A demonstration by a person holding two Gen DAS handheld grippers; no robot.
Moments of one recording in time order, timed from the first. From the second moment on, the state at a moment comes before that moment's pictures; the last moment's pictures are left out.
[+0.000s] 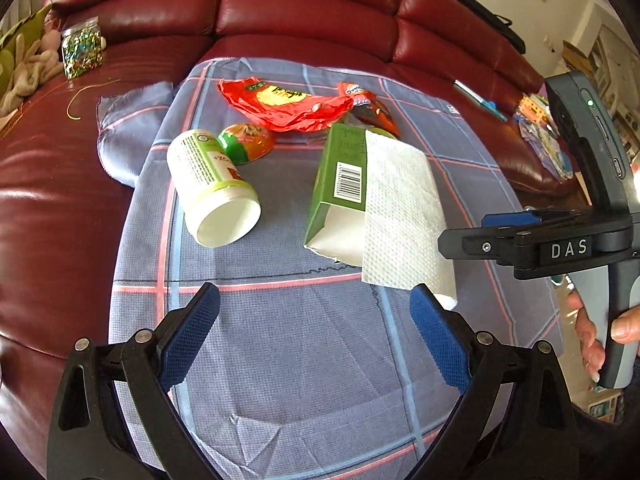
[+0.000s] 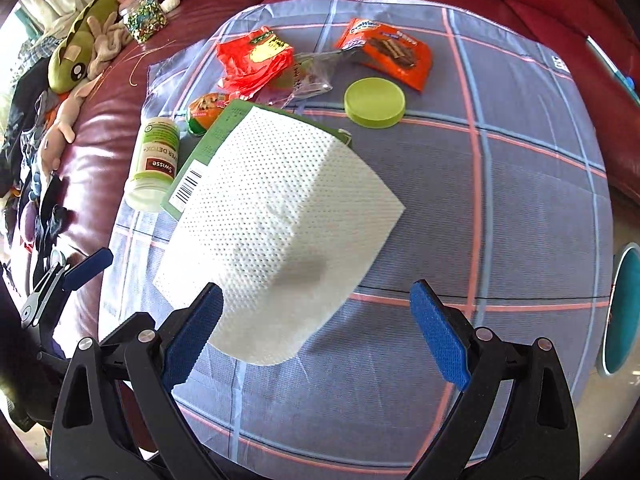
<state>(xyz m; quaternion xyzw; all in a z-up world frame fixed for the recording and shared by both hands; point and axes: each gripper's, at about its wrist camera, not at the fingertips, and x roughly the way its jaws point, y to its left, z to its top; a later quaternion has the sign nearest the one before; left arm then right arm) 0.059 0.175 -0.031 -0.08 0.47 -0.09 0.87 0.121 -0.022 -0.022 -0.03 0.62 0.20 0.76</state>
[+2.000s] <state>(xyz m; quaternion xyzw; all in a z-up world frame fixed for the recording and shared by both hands) 0.122 0.058 -0.048 -0.05 0.50 -0.02 0.86 0.120 -0.219 -0.011 0.03 0.56 0.14 0.81</state>
